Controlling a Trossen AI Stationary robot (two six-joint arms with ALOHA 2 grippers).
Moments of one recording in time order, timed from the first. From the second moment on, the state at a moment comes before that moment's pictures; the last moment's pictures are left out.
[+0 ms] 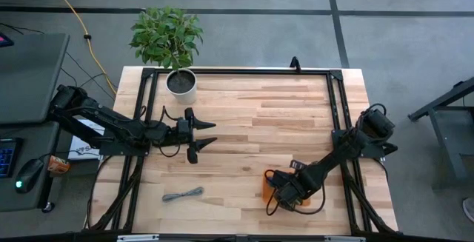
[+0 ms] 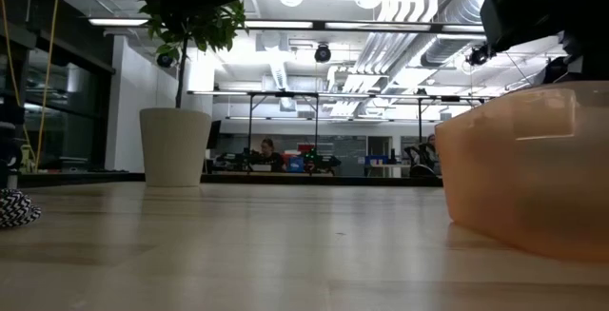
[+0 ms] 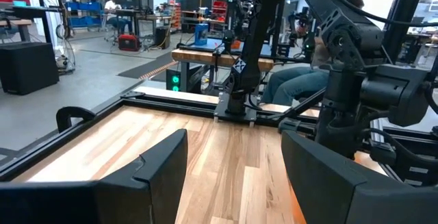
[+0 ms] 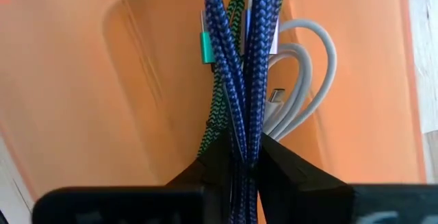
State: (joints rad) left arm -0.19 1.08 0.42 0.65 -0.47 -0.08; right arm 0.64 1.79 1.14 -0.78 0.09 0.96
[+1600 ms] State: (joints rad) left arm -0.19 1.08 0.42 0.66 -0.51 -0.01; right arm 0.61 1.10 0.54 -0.07 0.62 0.58
